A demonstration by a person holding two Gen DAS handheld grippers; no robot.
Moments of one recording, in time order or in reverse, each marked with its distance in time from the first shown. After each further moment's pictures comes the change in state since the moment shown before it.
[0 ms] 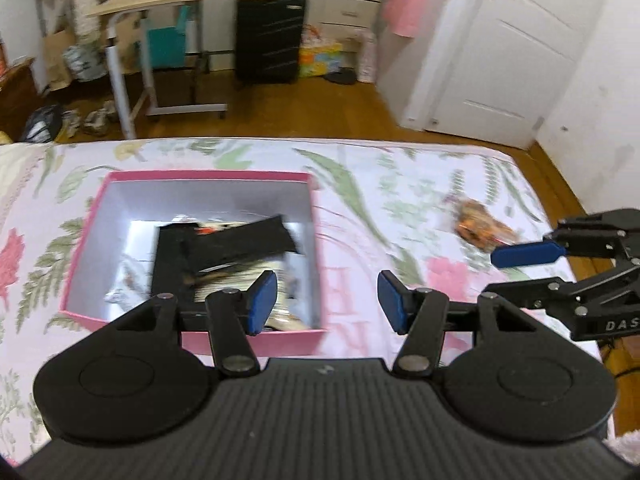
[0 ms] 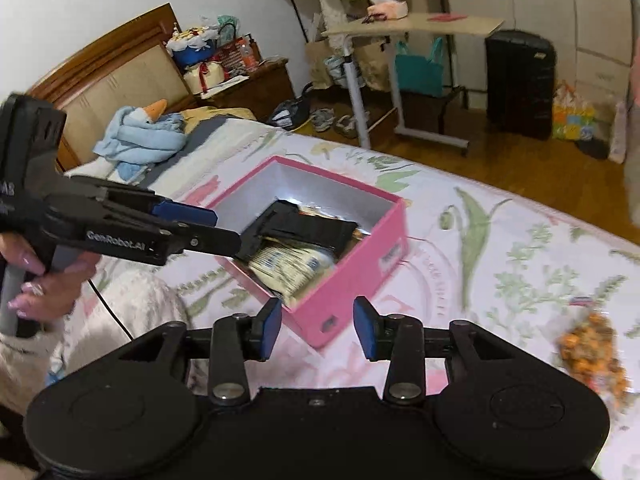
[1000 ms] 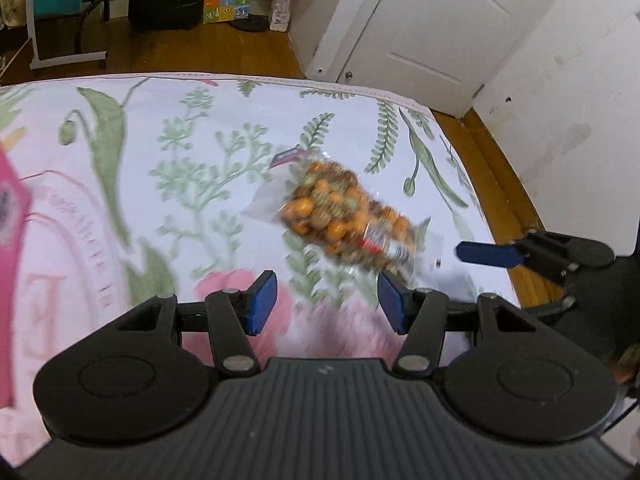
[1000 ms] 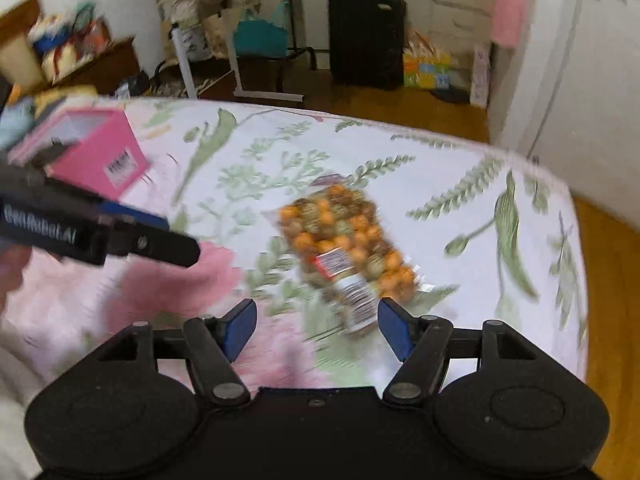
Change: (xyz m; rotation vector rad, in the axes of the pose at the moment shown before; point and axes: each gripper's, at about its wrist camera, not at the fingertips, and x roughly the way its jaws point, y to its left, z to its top) left arm 0.235 -0.207 0.003 -0.056 0.107 -0.216; right arm 0.016 -0.226 -0.118 0.035 0.083 -0.334
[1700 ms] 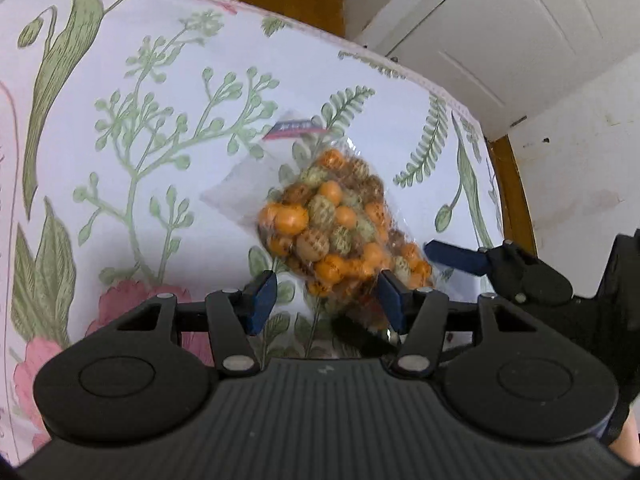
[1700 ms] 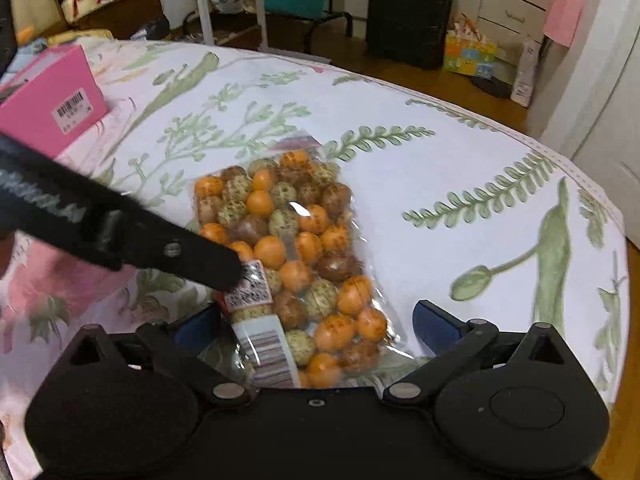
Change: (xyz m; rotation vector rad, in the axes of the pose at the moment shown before) left arm 0.097 0.008 0.022 -0.276 0.069 -0.004; right arm 0.092 -0.046 0.011 -0.089 0.075 0.076
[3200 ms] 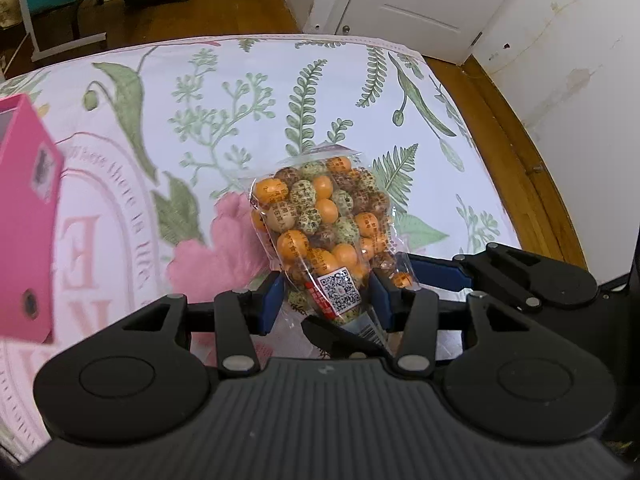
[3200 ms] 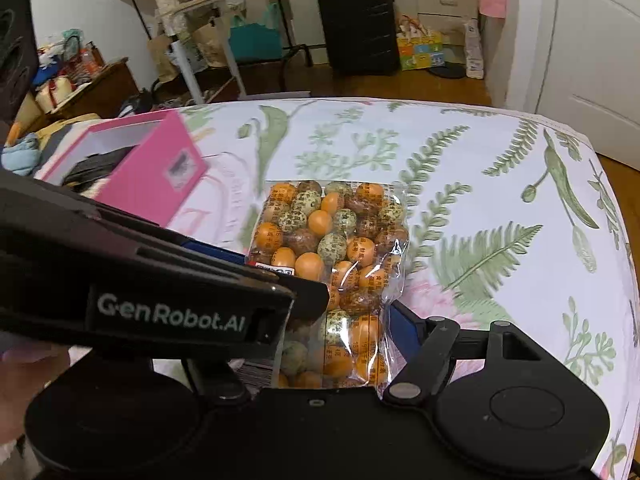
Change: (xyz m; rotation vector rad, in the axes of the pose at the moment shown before) left arm -0.159 0.005 -0.071 0.350 0.075 0.061; right arm -0.119 0.172 -0.021 0.326 -0.089 -0.002
